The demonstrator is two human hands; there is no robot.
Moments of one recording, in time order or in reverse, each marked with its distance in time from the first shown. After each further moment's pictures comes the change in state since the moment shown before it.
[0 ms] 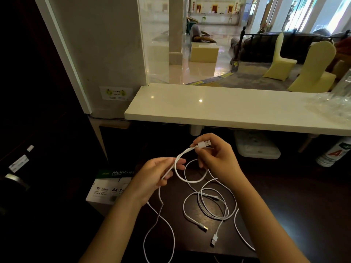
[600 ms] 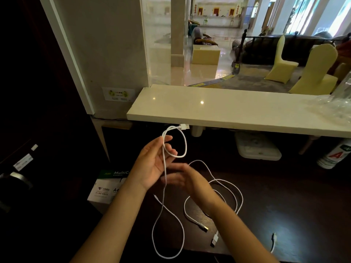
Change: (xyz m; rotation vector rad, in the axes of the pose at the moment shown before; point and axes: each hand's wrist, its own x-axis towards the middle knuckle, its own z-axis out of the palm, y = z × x) left_hand 0.019 0.011 -0.004 -0.584 0.015 0.149; right_hand -0.029 0.036 0.057 0.520 -0.248 0.444
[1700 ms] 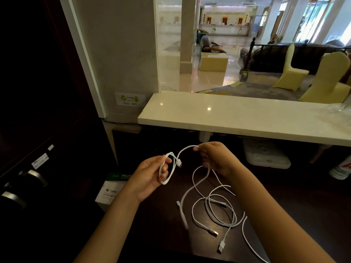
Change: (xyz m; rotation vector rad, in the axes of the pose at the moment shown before) left_hand -0.019 0.002 -0.037 0.253 0.070 -0.108; right_hand 0.041 -0.069 -0.030 -0.262 0.280 0.112
